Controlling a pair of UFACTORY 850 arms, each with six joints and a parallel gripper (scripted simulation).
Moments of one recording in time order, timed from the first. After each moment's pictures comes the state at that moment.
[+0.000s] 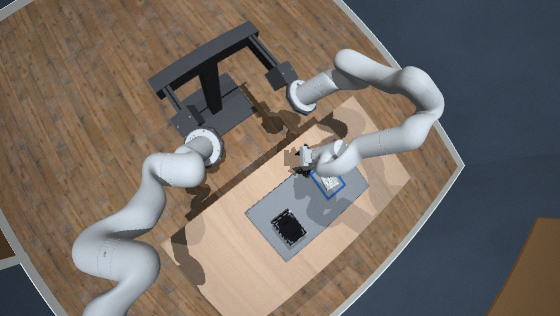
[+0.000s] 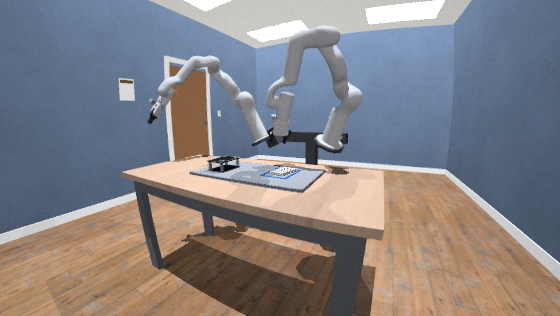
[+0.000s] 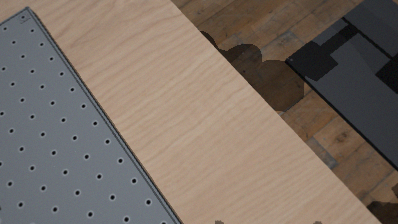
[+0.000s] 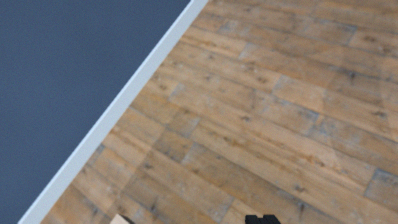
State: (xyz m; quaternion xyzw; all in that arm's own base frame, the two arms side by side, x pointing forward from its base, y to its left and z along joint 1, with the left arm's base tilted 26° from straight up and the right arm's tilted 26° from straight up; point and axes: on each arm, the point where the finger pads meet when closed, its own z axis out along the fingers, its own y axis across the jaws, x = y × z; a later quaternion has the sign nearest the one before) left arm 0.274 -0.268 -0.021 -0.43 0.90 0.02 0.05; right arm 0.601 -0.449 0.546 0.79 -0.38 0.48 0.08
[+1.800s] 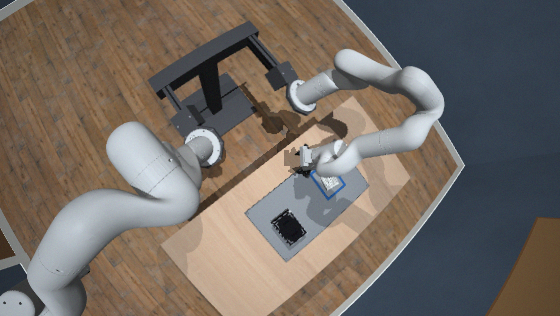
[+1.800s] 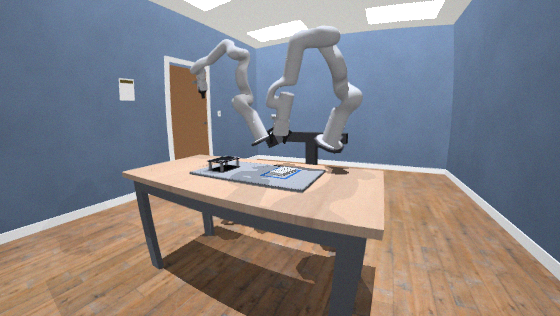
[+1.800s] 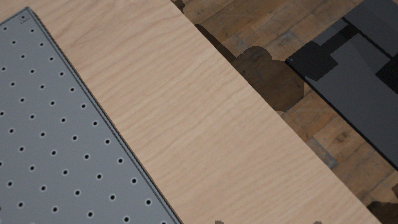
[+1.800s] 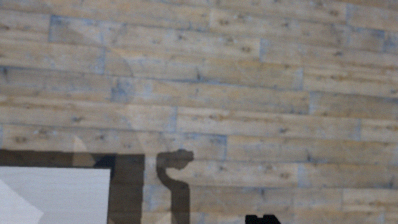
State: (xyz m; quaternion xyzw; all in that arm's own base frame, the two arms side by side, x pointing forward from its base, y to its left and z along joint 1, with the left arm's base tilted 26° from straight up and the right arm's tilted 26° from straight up) left arm 0.274 -0.268 -0.021 -0.43 0.90 0.02 0.05; right arm 0.035 -0.366 0.610 0.71 -0.67 0.17 0.14
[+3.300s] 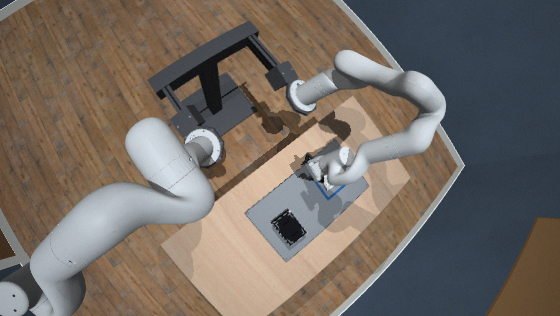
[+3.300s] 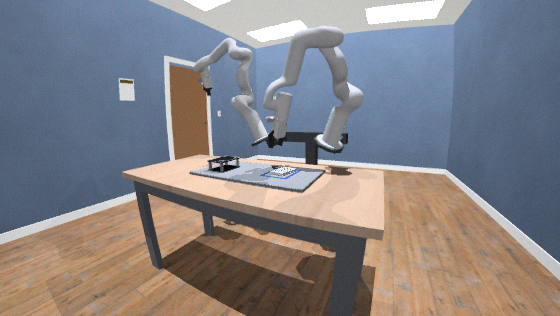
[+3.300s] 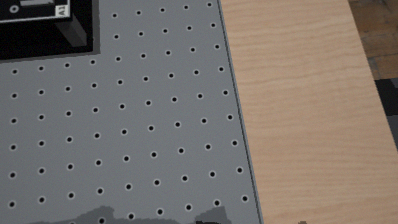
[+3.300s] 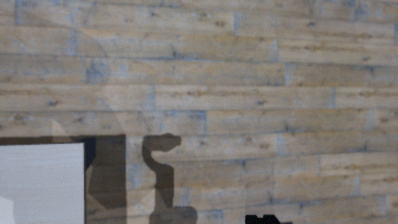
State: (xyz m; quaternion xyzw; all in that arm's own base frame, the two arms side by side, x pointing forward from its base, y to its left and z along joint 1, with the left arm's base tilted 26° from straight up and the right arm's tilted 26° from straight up) left arm 0.338 -0.250 -0.011 -0.64 0.76 0.00 0.10; right arm -0.003 -0.322 0.609 0.69 -0.70 0.14 0.14
